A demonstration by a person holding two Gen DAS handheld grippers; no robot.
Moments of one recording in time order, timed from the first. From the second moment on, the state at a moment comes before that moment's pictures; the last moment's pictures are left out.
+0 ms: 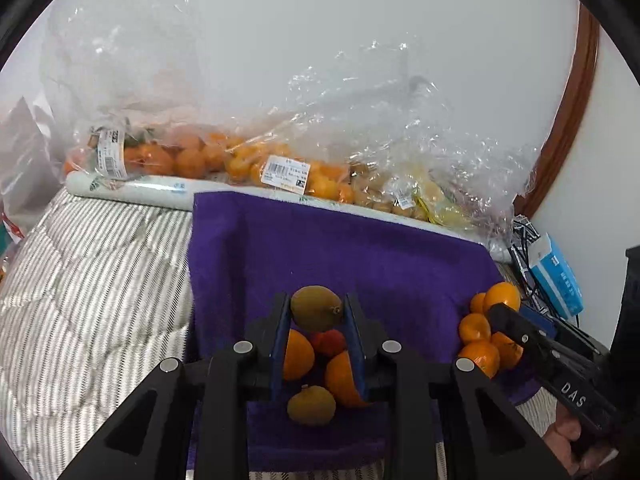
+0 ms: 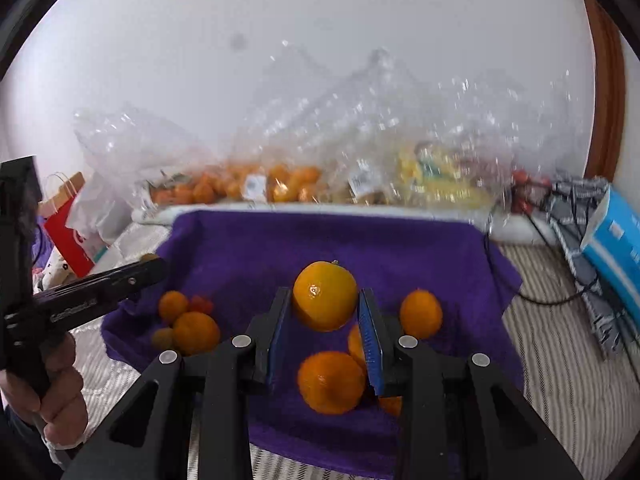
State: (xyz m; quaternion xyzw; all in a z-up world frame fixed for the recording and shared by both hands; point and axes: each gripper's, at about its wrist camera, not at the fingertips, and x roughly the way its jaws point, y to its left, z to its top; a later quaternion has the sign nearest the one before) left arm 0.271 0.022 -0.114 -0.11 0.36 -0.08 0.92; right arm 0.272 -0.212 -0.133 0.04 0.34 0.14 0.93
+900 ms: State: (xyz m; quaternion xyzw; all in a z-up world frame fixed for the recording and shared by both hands) left arm 0.268 0.010 -0.128 -0.08 0.35 -0.08 0.93; right arm 0.275 -0.200 -0.156 0.01 0.35 0.14 0.93
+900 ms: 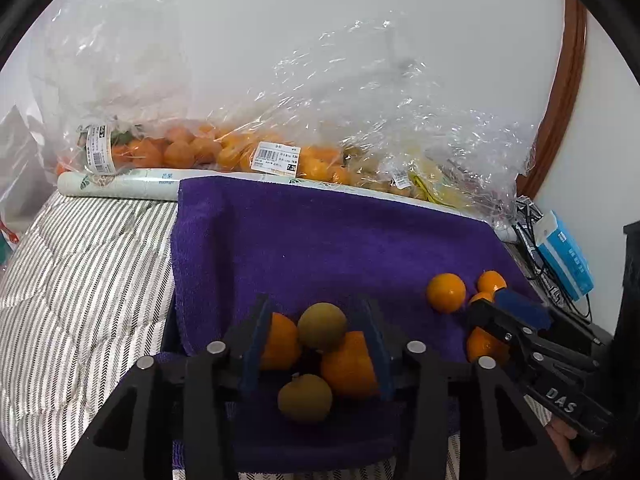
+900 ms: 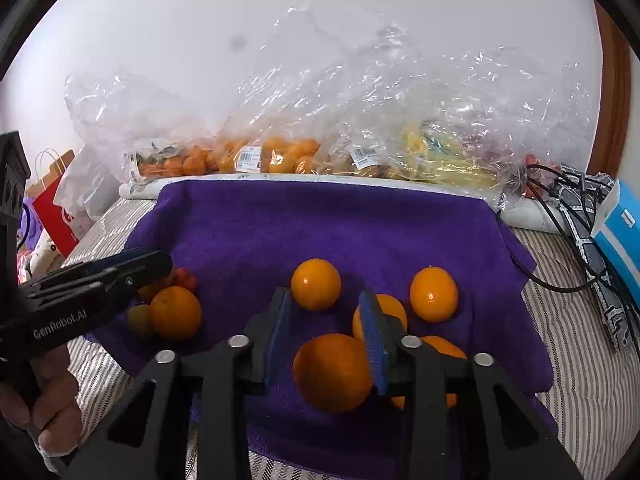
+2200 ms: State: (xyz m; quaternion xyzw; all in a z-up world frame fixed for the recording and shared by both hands) left arm 0.074 -0.004 -0.014 -0.03 0.29 -0.02 0.96; right arm 0.079 -0.234 -0.040 0.04 0.32 0.05 0.94
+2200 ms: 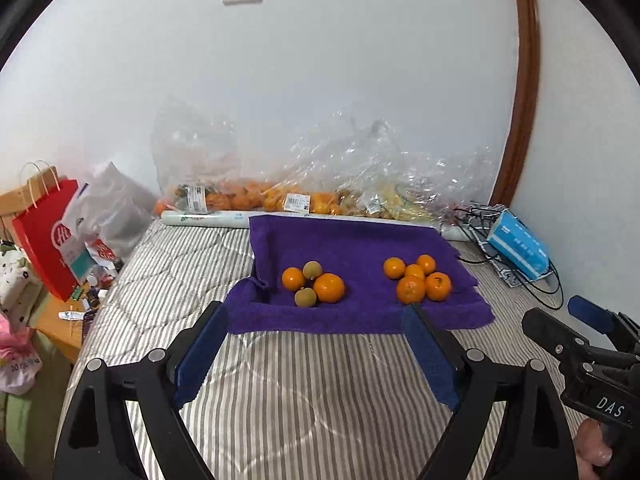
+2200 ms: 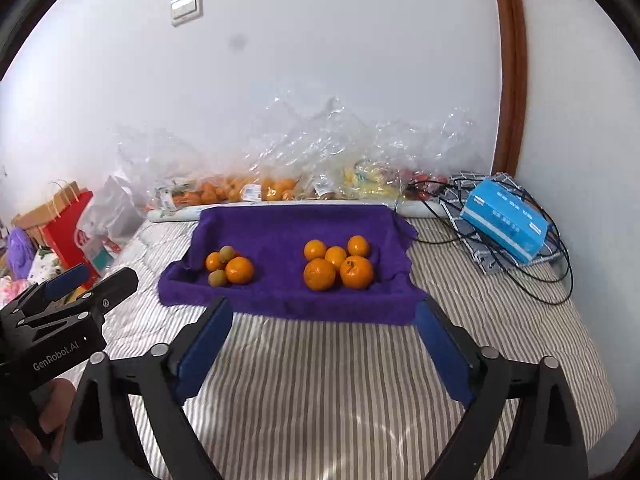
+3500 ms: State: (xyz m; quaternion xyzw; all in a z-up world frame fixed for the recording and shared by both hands) left arm 0.008 -0.006 0.013 -0.04 0.27 -0.01 0.96; right arm -0.001 -0.244 -0.001 0.02 0.28 0.03 0.96
